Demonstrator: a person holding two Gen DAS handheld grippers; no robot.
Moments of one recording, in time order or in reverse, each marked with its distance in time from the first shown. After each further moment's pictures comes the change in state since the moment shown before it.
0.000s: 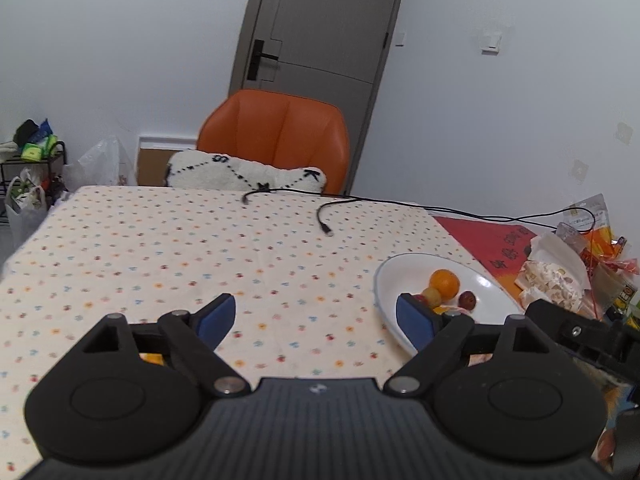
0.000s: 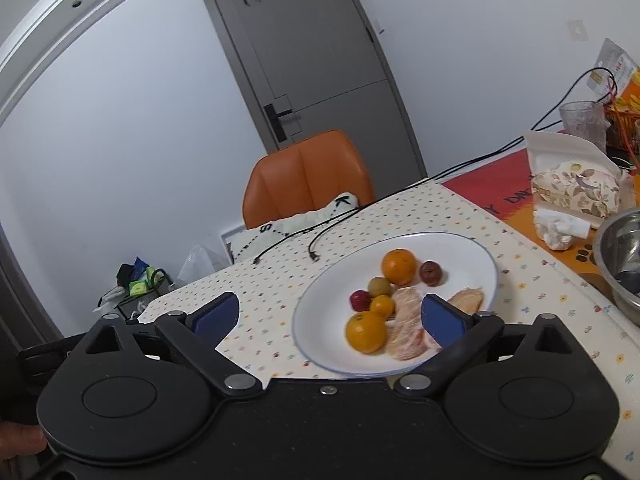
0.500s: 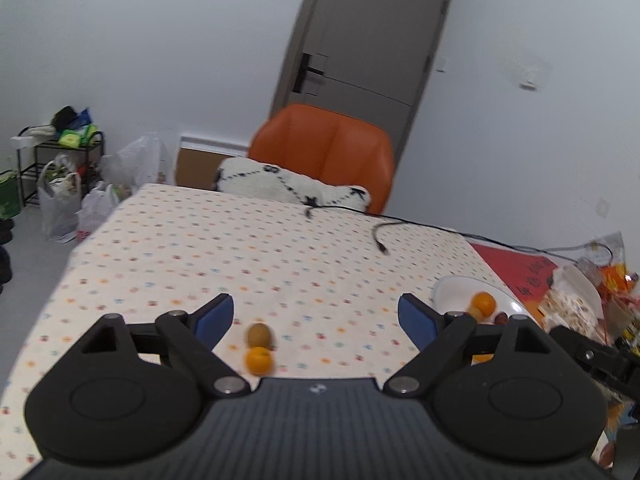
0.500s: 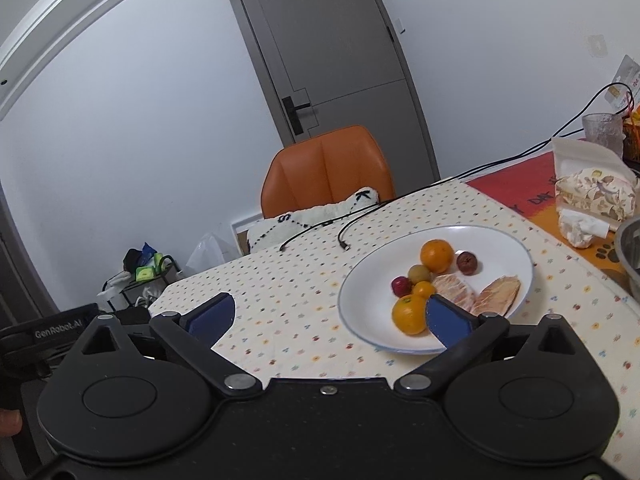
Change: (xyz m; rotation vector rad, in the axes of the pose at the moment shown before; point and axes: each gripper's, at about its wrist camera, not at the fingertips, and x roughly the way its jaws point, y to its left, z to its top) left arm -0.045 0.068 0.008 -0.103 -0.040 0.076; right arm -0.007 0.042 -0.012 -0.044 0.013 0.008
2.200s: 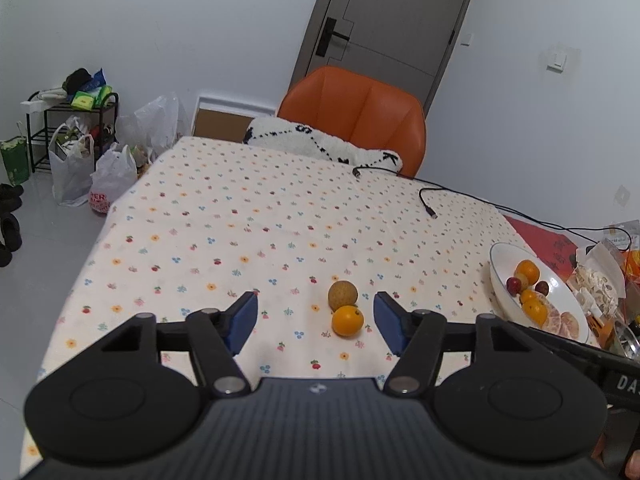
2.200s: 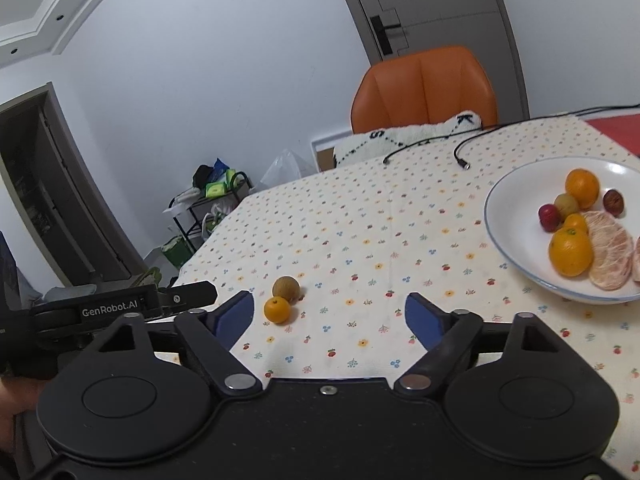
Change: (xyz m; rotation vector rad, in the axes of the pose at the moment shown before) left arm 0.018 0.067 -0.015 -0.023 0.123 0.003; right arm 0.061 0.067 -0.033 -0.094 0.248 0.229
